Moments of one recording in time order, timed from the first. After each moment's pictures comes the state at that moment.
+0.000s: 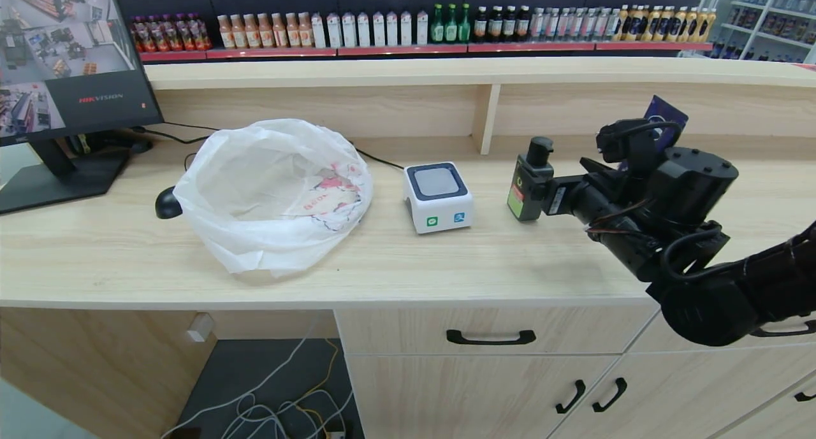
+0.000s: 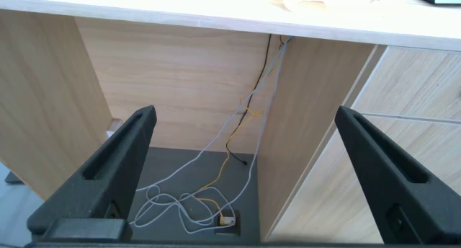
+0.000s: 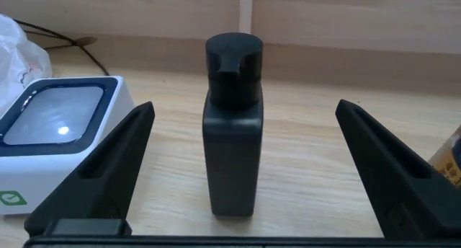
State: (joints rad) left arm 0.00 0.00 0.00 0.00 0.01 -0.01; right arm 0.36 1.92 -0.90 -1.20 -0.18 -0.07
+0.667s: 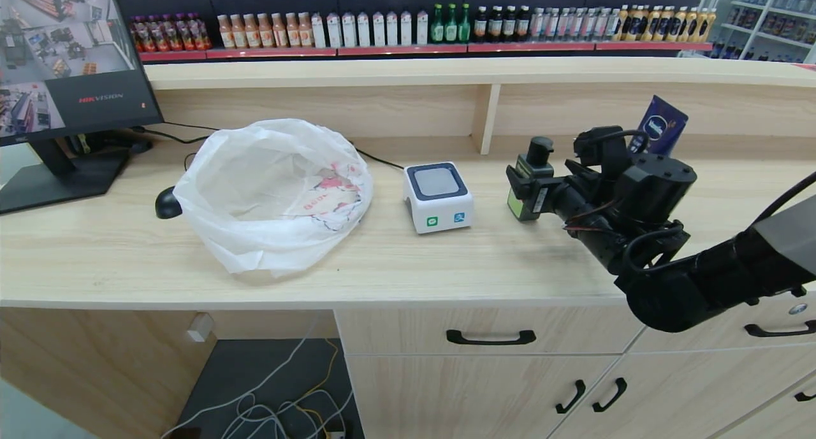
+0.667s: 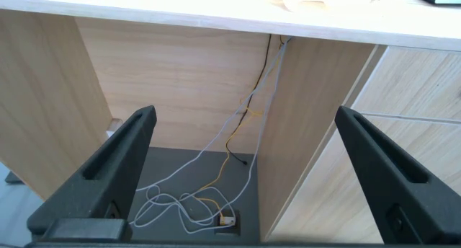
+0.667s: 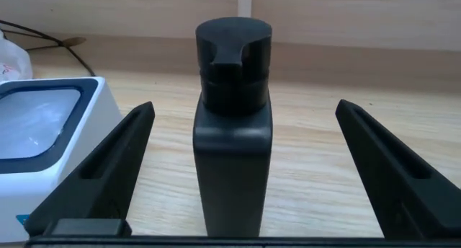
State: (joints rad) left arm 0.00 0.00 0.00 0.00 0.01 -0.01; right arm 0.35 2.03 -1.00 -1.22 -0.18 -0.06
